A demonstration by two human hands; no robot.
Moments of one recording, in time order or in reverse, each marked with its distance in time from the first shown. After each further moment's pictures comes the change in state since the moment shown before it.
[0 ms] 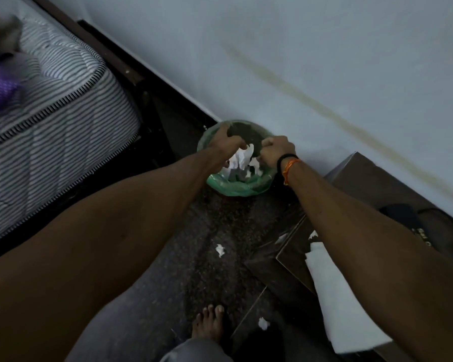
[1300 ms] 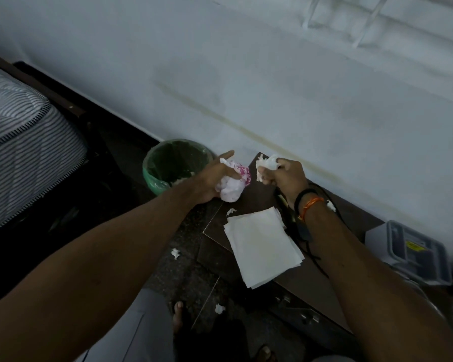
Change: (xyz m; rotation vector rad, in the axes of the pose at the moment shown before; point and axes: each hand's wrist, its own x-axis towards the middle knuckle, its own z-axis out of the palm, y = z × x) left_hand -0.155 0.047 0.112 -0.299 -0.517 -0.020; right_hand -0.155 0.117 -0.166 0.597 0.153 -0.031
